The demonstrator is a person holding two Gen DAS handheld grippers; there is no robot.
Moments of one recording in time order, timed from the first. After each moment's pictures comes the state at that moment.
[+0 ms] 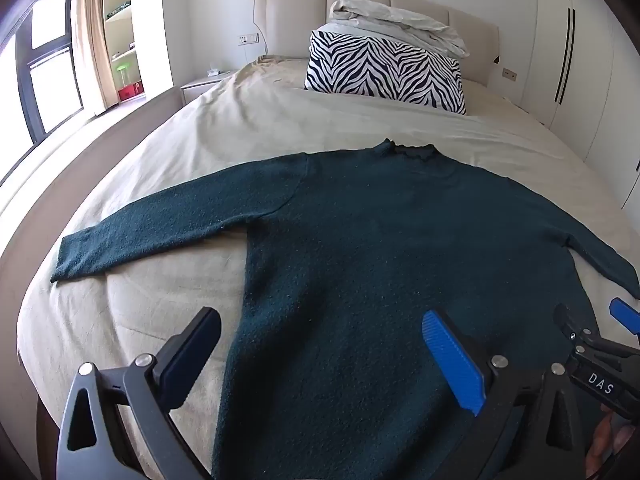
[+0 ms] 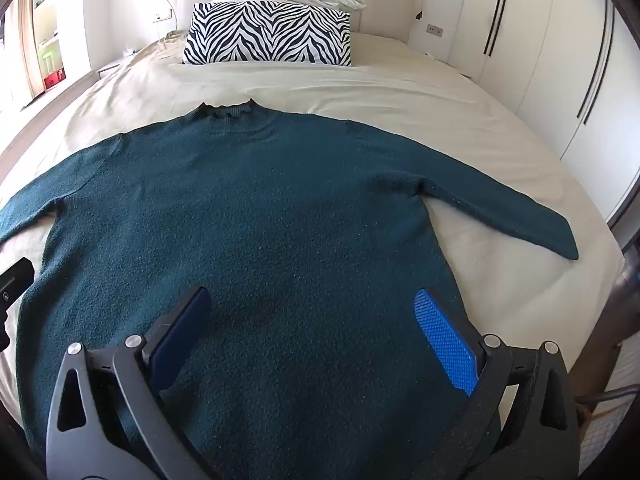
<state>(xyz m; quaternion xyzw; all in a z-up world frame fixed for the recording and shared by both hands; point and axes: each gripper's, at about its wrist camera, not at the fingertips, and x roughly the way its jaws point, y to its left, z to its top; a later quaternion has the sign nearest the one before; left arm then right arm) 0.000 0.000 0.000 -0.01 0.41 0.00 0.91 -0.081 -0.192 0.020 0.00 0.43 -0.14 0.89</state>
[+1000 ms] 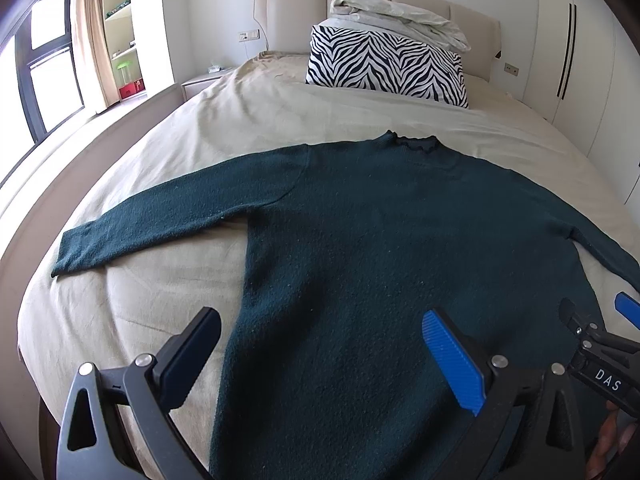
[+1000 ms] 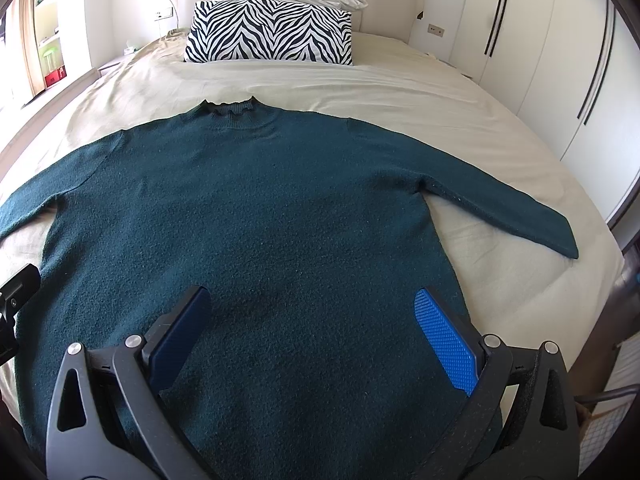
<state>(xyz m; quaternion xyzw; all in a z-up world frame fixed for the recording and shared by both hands) -0.004 0.002 -0.011 0.00 0.41 0.00 0.91 -0.084 -0.189 0.017 0.00 0.43 -0.14 0.89</state>
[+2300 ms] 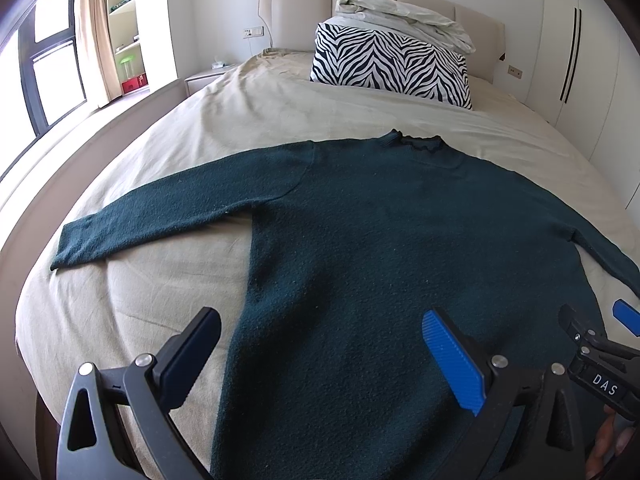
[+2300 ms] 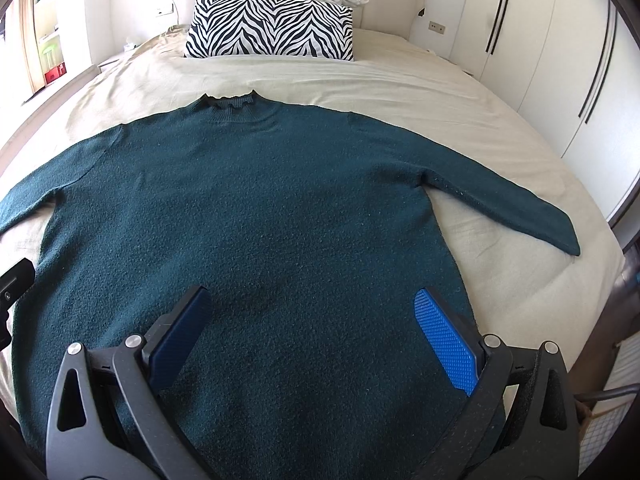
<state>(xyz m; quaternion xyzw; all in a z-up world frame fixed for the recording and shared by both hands) -0.004 0.007 -0.014 0.00 0.41 0.00 0.91 -0.083 -0.188 0.011 0.00 0.44 -0.14 0.89</state>
